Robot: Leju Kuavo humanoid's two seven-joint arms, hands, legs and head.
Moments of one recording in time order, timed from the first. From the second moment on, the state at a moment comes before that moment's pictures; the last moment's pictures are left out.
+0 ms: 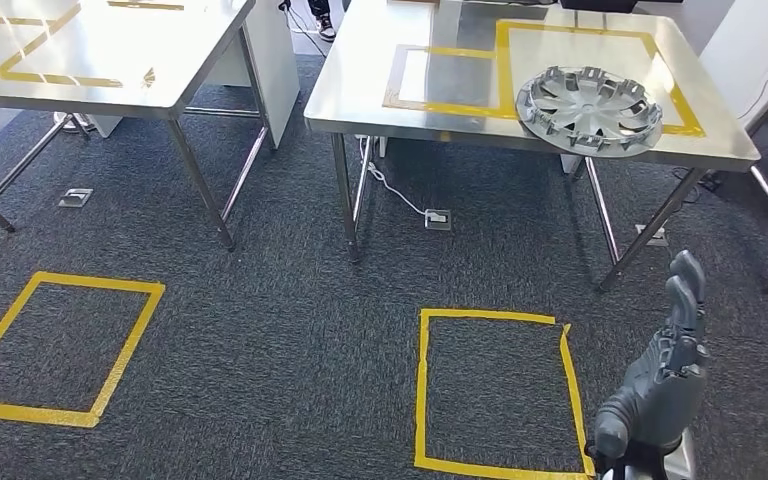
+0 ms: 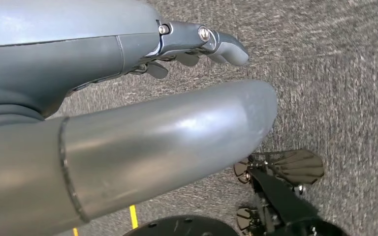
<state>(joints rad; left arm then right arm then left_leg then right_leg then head) -0.09 -0.13 1.20 -0.20 -1.30 -0.15 -0.33 0.27 0.00 0.06 -2.11 0.56 -0.48 -0.65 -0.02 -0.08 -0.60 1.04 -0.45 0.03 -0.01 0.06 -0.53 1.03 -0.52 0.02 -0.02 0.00</state>
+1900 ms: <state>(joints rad) -0.09 -0.11 1.19 -0.20 -1.33 -0.15 -0.32 0.31 -0.12 0.12 -2.12 0.49 -0.65 -0.65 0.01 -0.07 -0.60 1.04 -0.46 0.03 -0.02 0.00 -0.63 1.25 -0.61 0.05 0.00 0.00</state>
